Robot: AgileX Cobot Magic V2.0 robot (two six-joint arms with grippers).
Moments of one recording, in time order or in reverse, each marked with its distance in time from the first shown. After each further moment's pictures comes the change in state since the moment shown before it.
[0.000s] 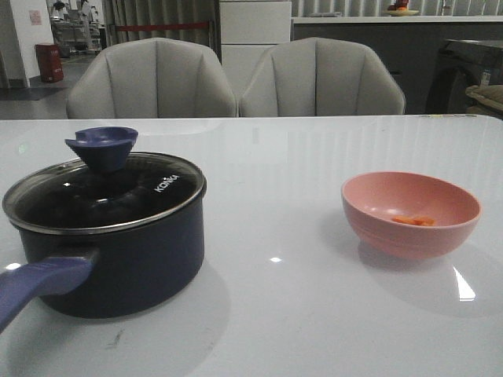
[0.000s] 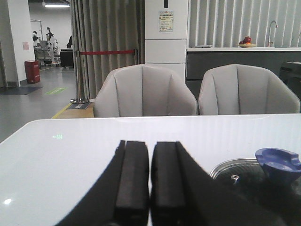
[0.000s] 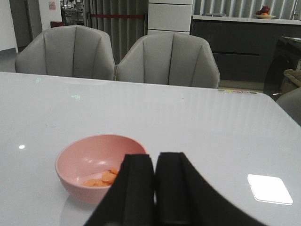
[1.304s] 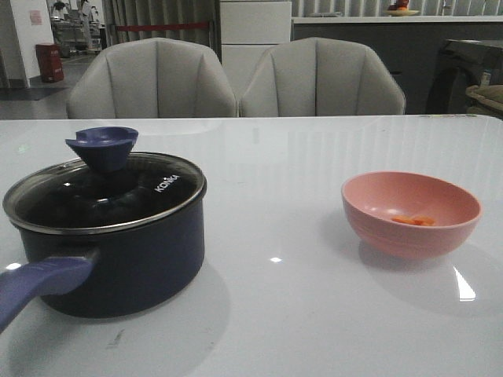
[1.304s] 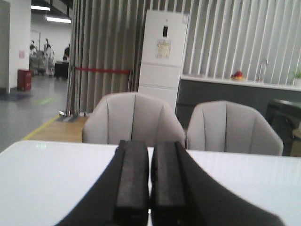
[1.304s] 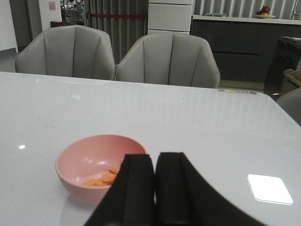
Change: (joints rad) left arm 0.000 0.115 -0.247 -0.112 0.087 0.006; right arm 0.000 0.000 0.000 0.000 0.000 0.000
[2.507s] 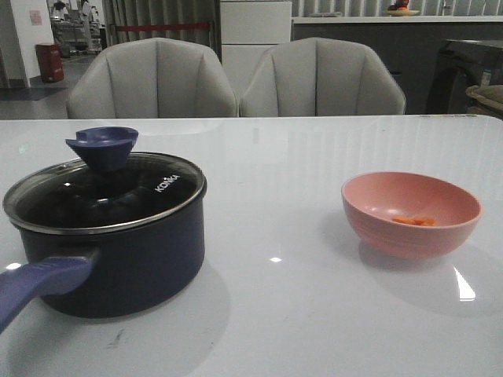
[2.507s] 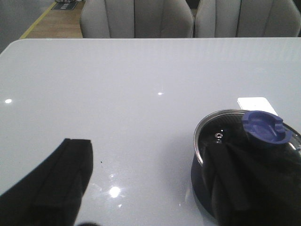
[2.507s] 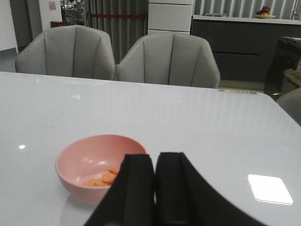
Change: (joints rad) left arm 0.000 0.248 -0.201 0.070 0.420 0.000; right arm 0.000 0.000 0.000 0.000 0.000 0.000
